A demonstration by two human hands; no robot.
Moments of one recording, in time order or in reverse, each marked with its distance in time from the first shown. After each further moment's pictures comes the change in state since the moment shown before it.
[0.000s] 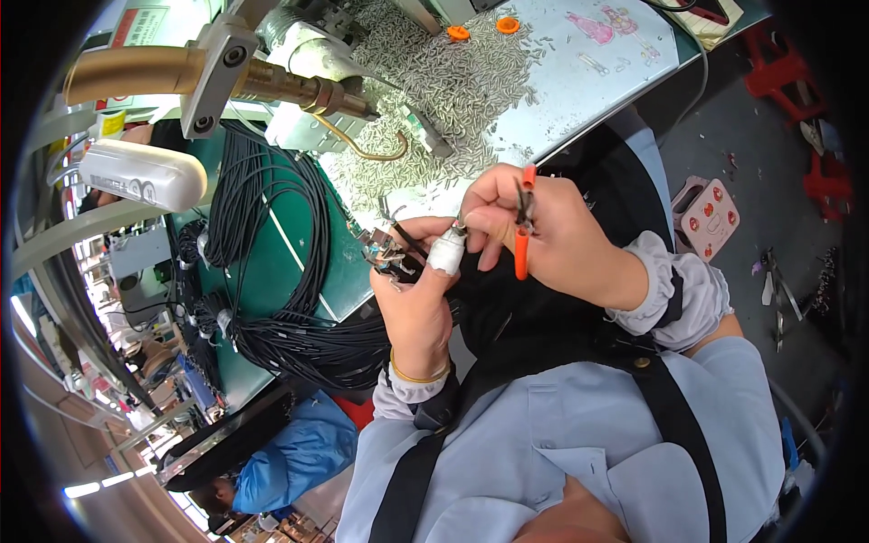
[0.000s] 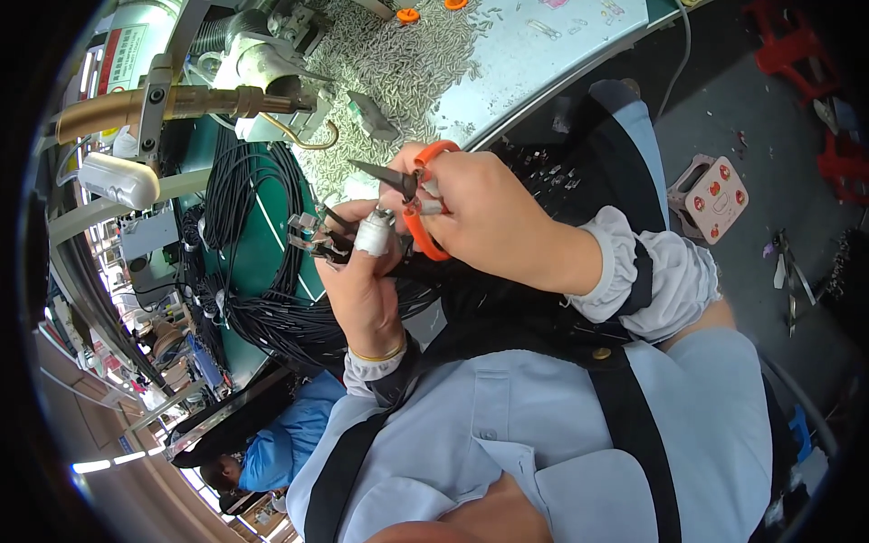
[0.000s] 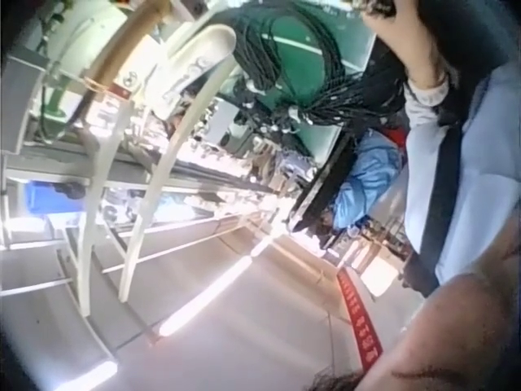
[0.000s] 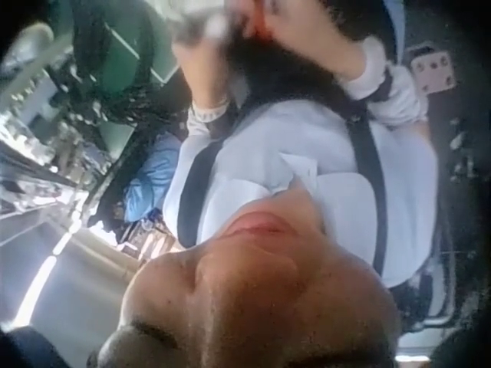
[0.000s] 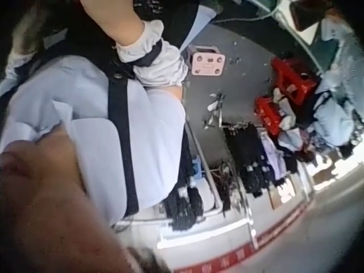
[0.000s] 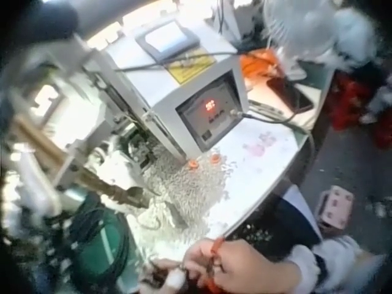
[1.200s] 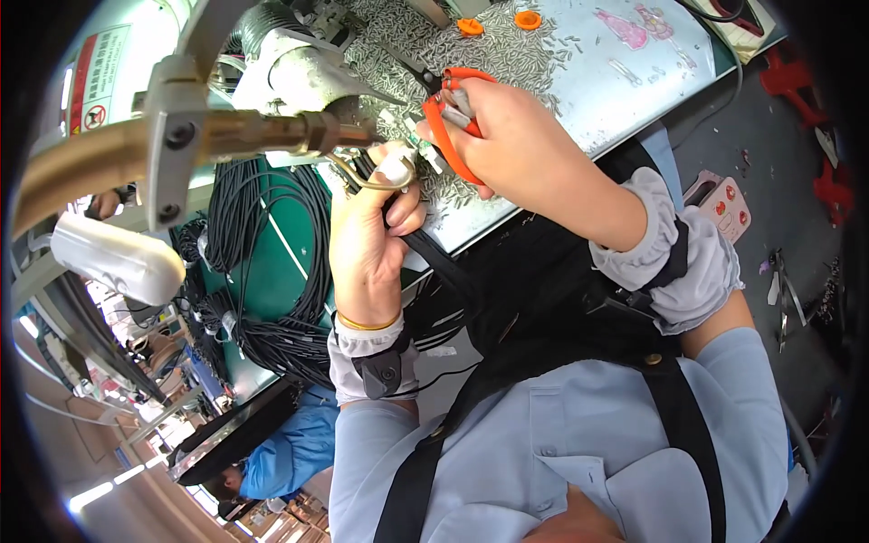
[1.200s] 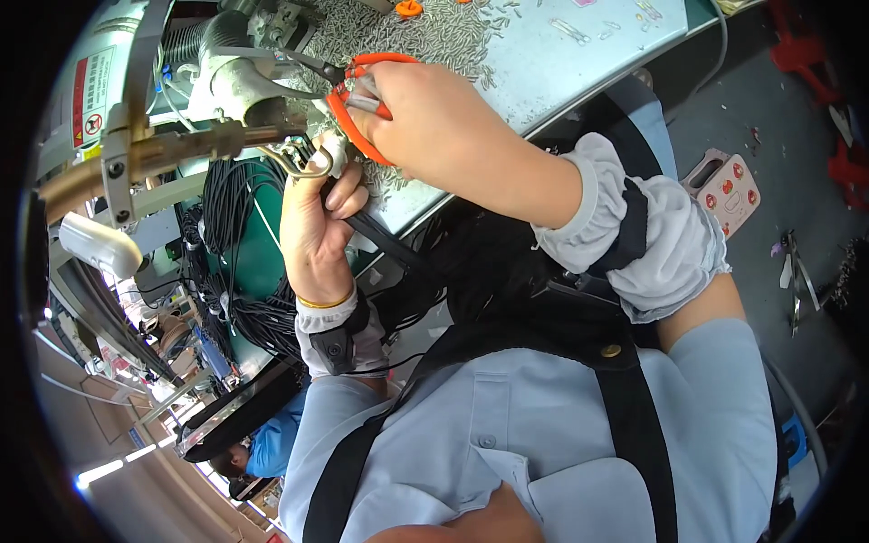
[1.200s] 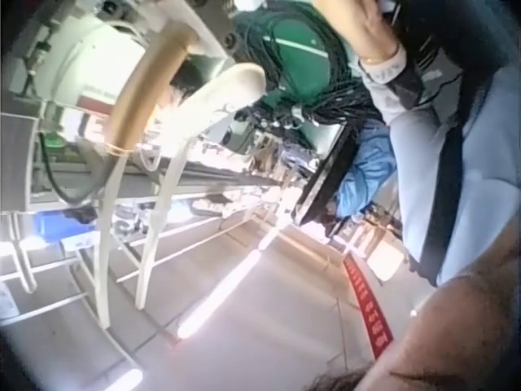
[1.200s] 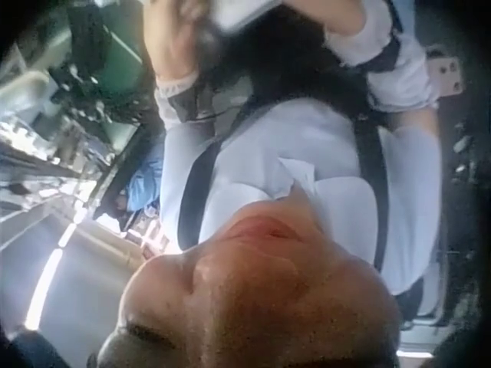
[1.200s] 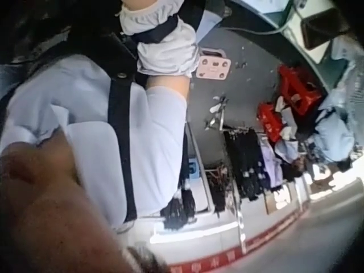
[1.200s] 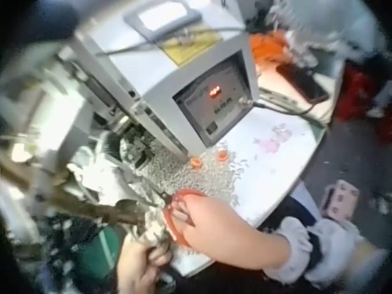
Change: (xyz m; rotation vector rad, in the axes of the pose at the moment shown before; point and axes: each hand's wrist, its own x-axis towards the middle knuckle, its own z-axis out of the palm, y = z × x) left_hand 0.094 0.018 -0.017 -0.256 -0.122 -0.321; right_hand 0.081 0.007 -0.012 -0.502 0.099 0.004
